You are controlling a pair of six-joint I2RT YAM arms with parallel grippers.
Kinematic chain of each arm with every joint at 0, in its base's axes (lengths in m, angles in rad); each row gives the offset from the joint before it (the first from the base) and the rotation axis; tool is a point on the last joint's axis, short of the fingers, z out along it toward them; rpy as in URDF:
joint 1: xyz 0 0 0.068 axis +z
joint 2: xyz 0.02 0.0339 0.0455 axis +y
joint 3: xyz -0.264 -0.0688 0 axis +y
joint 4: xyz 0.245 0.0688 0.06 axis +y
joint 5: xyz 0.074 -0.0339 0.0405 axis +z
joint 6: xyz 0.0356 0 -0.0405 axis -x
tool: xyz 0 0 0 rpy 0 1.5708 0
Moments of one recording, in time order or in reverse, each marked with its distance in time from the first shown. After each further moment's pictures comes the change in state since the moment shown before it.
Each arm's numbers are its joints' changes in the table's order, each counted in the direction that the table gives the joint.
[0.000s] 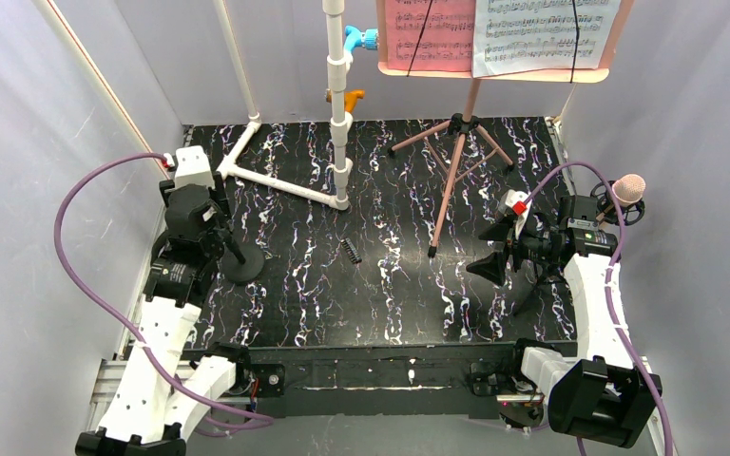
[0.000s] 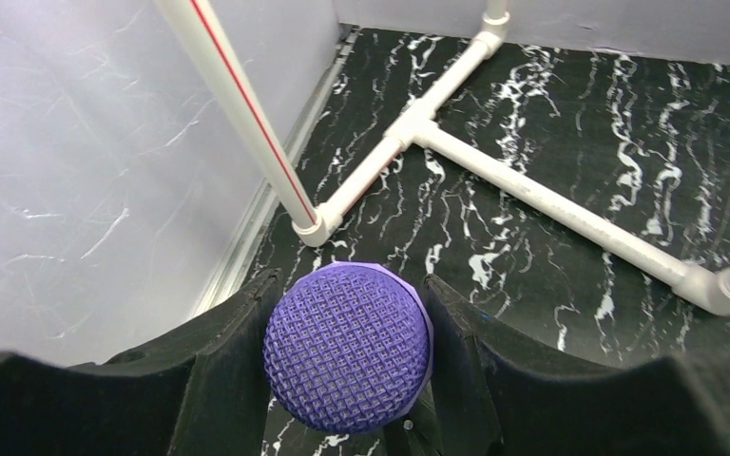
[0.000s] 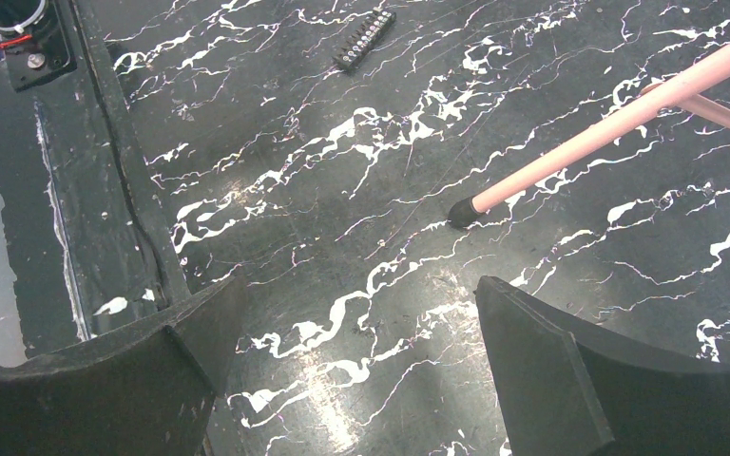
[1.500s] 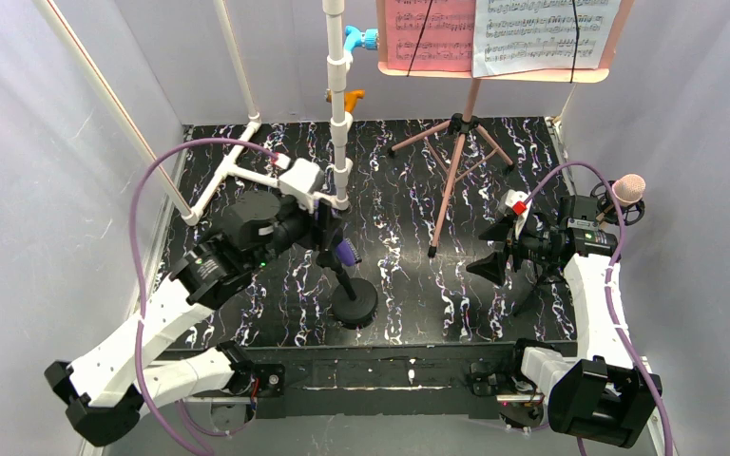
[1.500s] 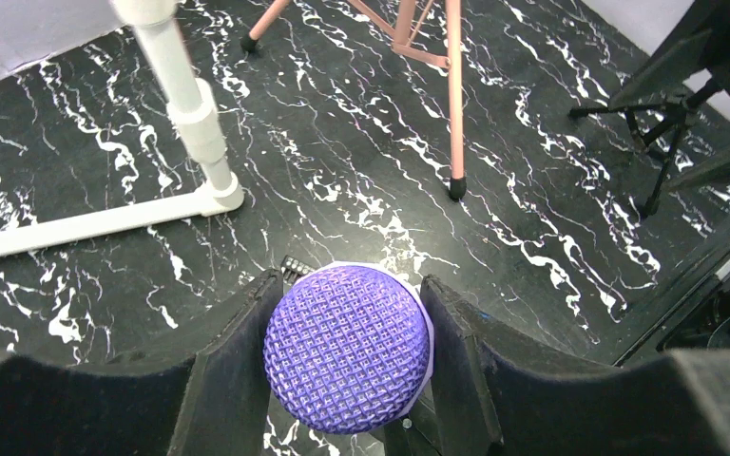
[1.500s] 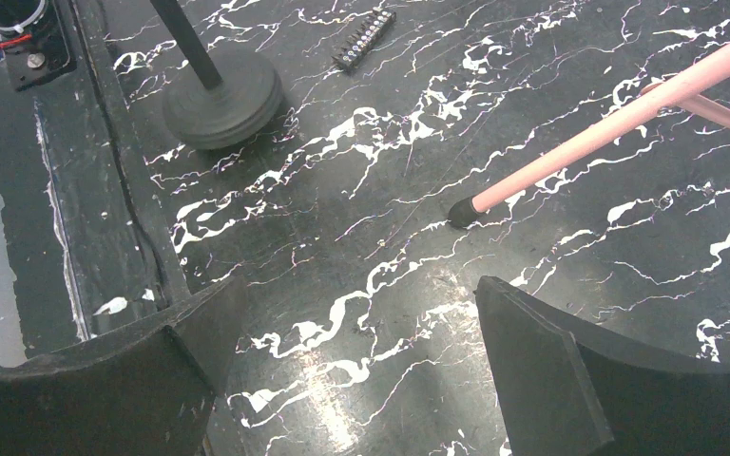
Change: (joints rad) left arm -0.575 0.104 -0.144 0.076 -0.455 0.148; right arm 0.000 0.000 0.000 0.000 0.000 0.000
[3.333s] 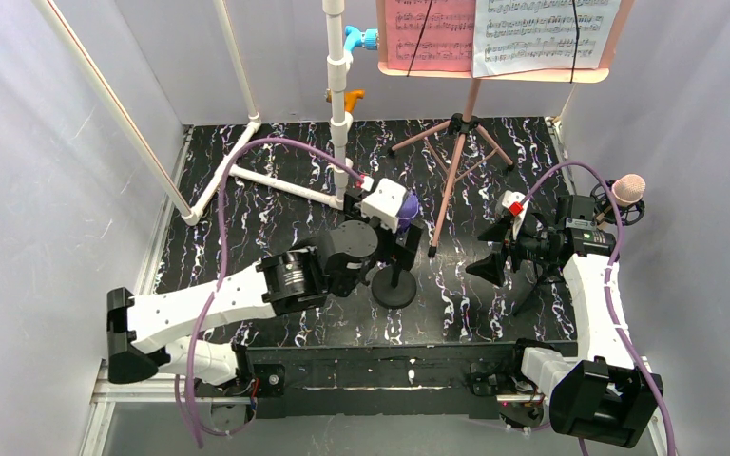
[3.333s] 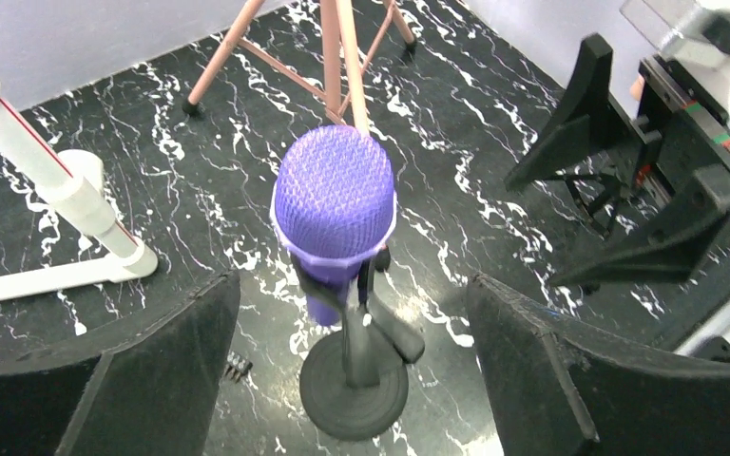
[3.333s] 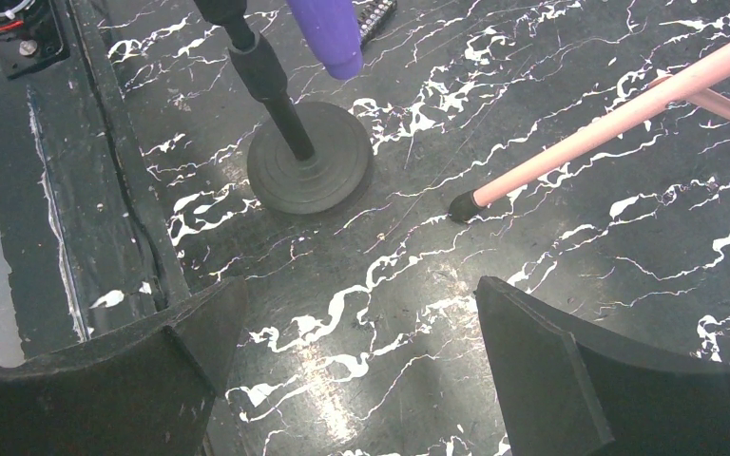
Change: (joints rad) left arm -0.501 0.369 -0.117 -0.284 0.541 0.060; right arm 0.018 0.000 0.000 0.000 -0.027 0.000
